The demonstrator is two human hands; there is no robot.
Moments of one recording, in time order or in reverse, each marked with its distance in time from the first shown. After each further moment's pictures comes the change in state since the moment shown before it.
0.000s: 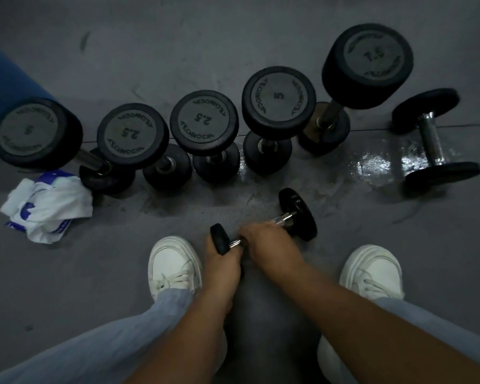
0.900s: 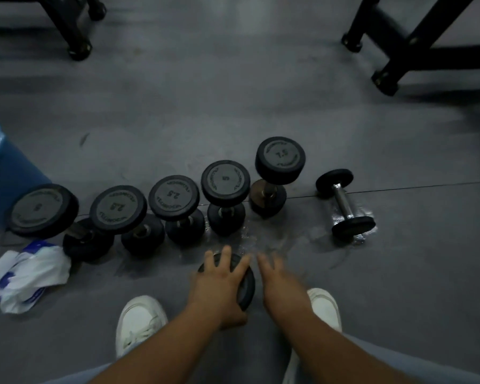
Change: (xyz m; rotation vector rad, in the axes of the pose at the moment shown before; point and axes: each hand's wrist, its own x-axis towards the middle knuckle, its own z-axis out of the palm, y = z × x) left_hand -0.068 0.079 0.027 1.624 -0.222 0.774; right_hand -0.089 0.033 -0.072 -0.104 0.081 0.426
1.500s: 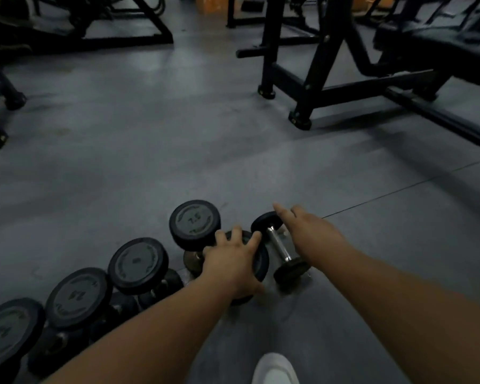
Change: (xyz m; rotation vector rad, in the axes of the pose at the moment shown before) left_hand 0.119 0.161 -0.157 0.175 0.205 0.244; right_hand 0.049 0.180 -0.214 -0.218 0.321 0.081
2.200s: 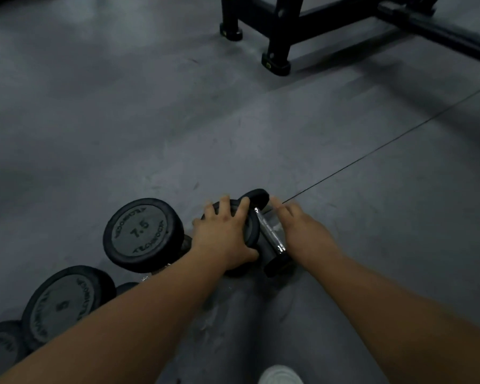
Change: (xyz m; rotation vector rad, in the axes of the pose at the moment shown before) left_hand 0.143 0.003 0.036 0.065 -0.043 0.025; right_hand 0.066 0.050 0.124 0.287 -0.030 0.158
